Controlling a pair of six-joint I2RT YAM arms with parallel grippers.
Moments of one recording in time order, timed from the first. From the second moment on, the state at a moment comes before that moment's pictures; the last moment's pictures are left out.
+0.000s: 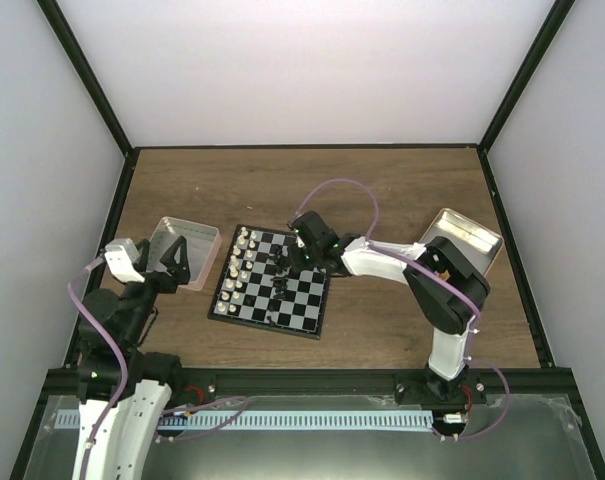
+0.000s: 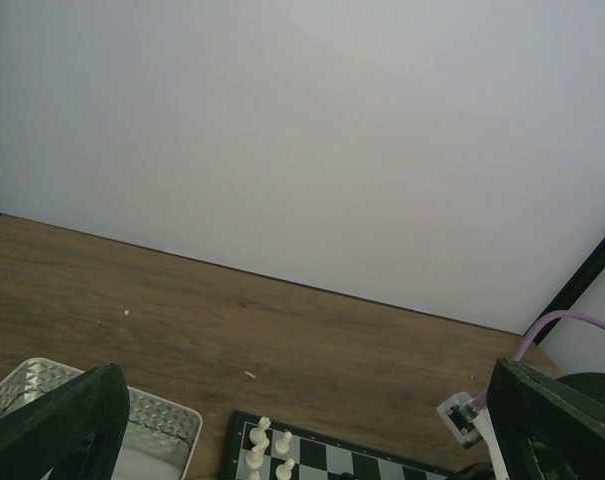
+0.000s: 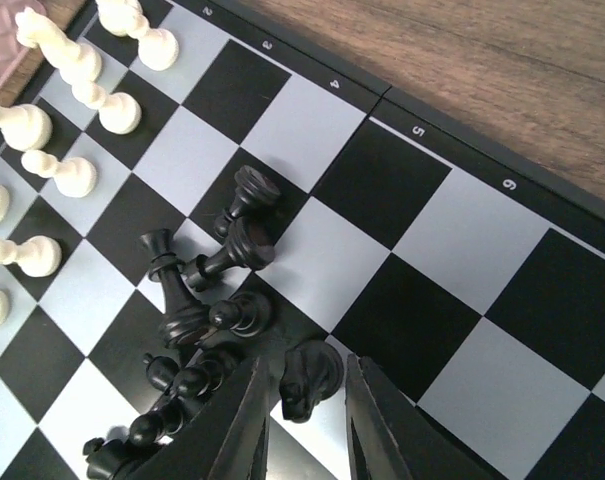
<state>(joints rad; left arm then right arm) -0.12 0.21 0.59 -0.38 0.08 -0.38 0.80 1.82 1.11 -0.15 -0.01 0.39</state>
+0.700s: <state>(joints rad) -0.11 0.23 0.58 -0.38 0.09 -0.39 0.80 1.70 1.04 -0.17 0.16 0.40</state>
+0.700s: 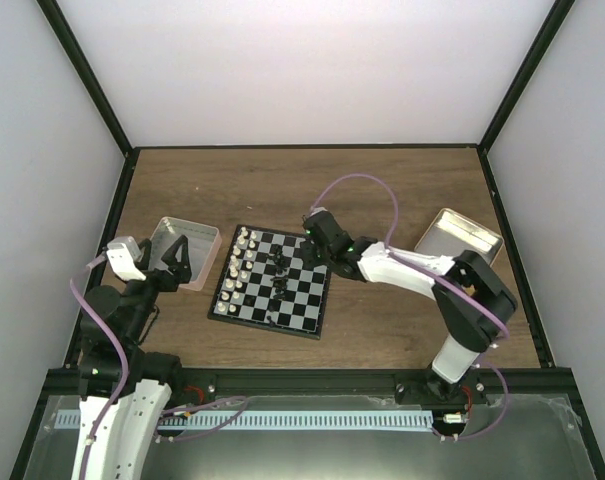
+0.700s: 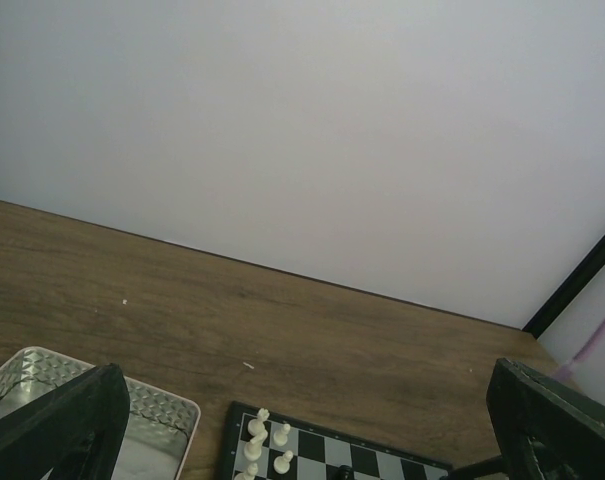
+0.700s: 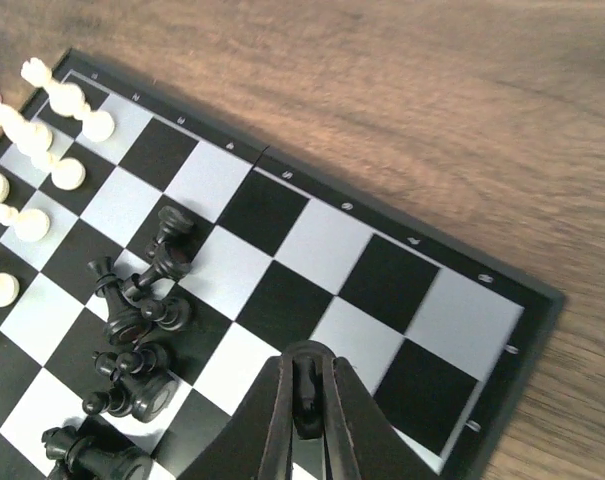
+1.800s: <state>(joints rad) -0.11 0.25 0.58 -0.38 0.09 -0.39 0.77 1.72 0.98 -0.26 0.26 0.46</state>
